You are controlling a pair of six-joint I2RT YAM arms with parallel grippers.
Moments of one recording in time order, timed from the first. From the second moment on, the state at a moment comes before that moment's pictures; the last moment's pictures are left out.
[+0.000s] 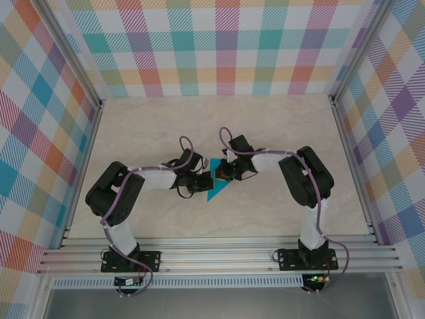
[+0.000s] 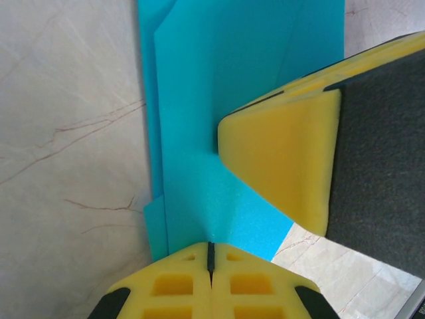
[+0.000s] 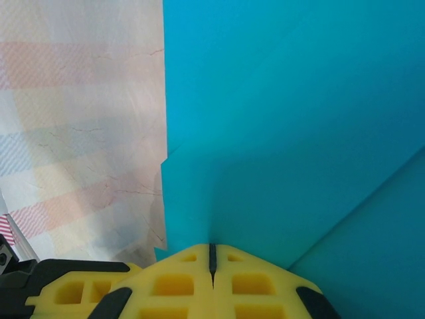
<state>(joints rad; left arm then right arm) -0.59 1.78 0.88 -0.12 0.41 -0.68 0.57 2.00 1.14 -0.19 -0.56 0.69</state>
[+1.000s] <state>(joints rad) -0.59 1.78 0.88 -0.13 0.41 -0.65 0.40 2.04 1.31 -0.24 -0.55 0.60</state>
